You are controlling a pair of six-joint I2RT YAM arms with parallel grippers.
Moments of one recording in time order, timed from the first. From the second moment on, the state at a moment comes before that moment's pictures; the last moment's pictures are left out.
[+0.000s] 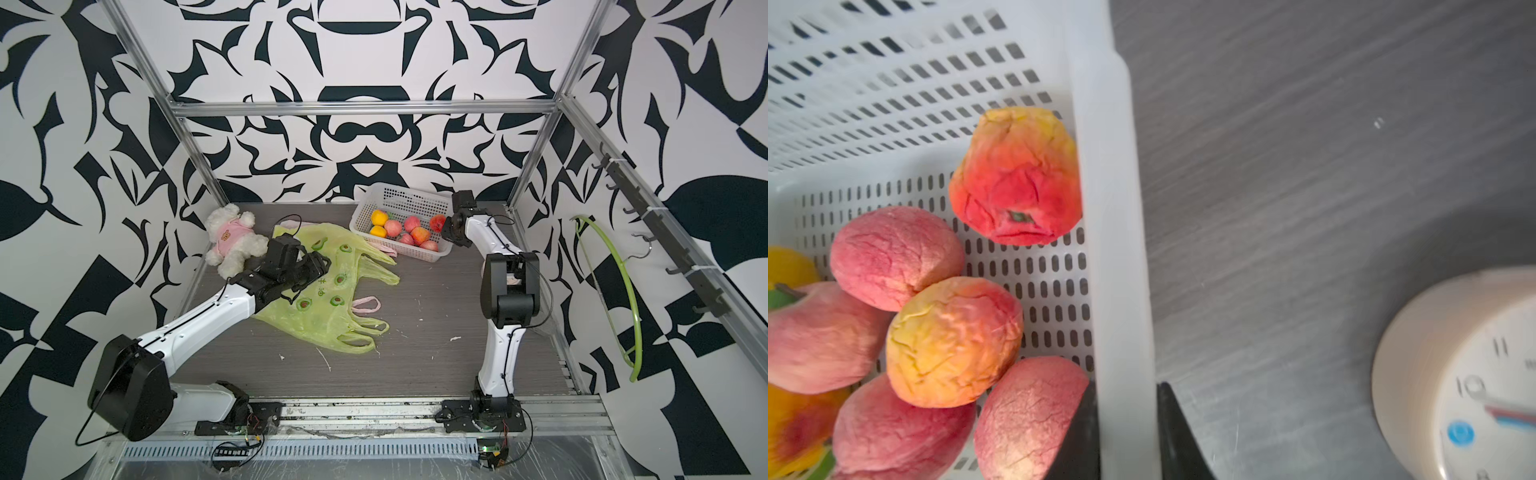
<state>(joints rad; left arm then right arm) -0.51 1.37 0.95 -0.27 0.06 -0.91 0.05 2.00 1.63 -0.68 0.04 0.52</state>
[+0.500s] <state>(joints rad) -0.54 1.59 1.09 -0.17 0.14 -0.91 0.09 1.46 1.08 -0.72 0.27 0.86</state>
